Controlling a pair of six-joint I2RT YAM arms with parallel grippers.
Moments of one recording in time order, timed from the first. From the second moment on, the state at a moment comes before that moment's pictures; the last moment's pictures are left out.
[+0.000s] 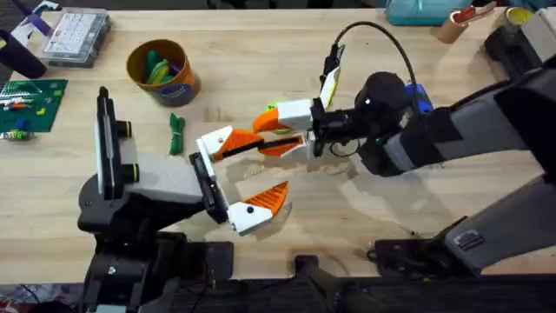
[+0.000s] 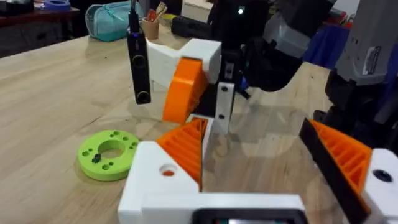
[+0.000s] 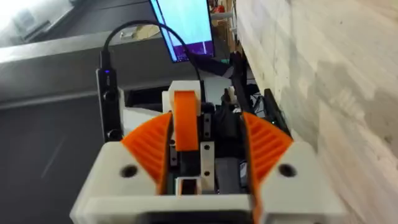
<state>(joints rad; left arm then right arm) -0.05 0.00 0.00 -0.10 1.09 -0.10 0.52 1.82 0.49 1.31 -1.14 1.66</state>
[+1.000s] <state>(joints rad) -0.05 0.00 0.00 -0.11 1.10 -0.10 0.53 1.81 0.51 1.37 -1.16 1.68</state>
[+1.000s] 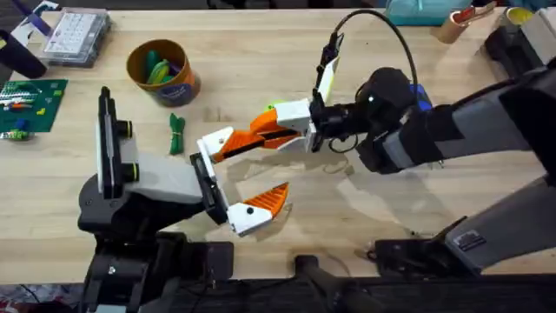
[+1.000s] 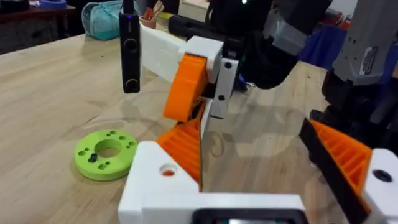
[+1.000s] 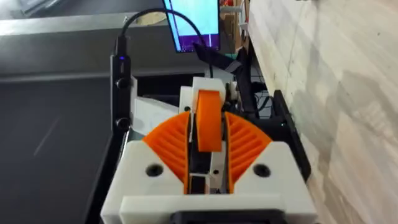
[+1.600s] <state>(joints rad) -0.05 0.00 0.00 -0.11 1.10 -0.10 0.53 1.81 0.51 1.37 -1.20 1.70</state>
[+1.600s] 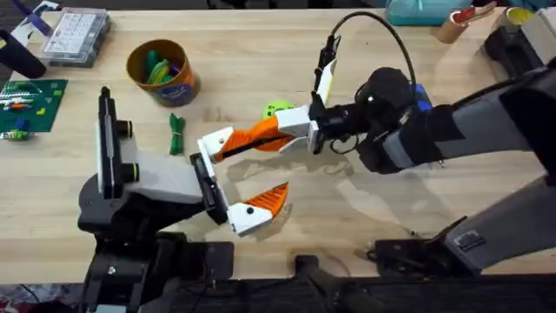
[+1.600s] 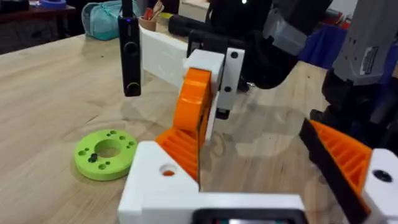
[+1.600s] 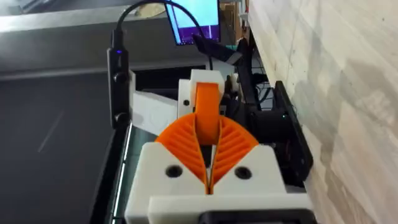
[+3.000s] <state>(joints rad) -0.05 0.00 0.00 -0.10 1.09 -0.10 0.56 1.81 0.53 1.32 -1.13 1.68</state>
